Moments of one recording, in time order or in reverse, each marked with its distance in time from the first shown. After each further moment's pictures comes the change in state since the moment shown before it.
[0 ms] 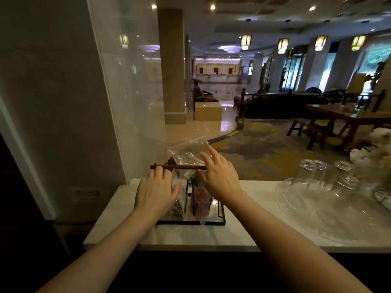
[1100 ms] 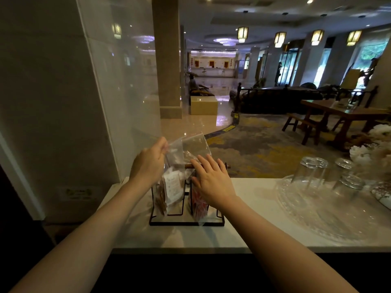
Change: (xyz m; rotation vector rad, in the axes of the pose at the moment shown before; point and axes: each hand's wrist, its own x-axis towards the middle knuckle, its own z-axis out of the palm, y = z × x) left_hand 0.067 -0.021 -0.014 -0.602 0.015 -0.140; right_hand 0.005 0.010 0.040 -0.107 -0.076 -0.102
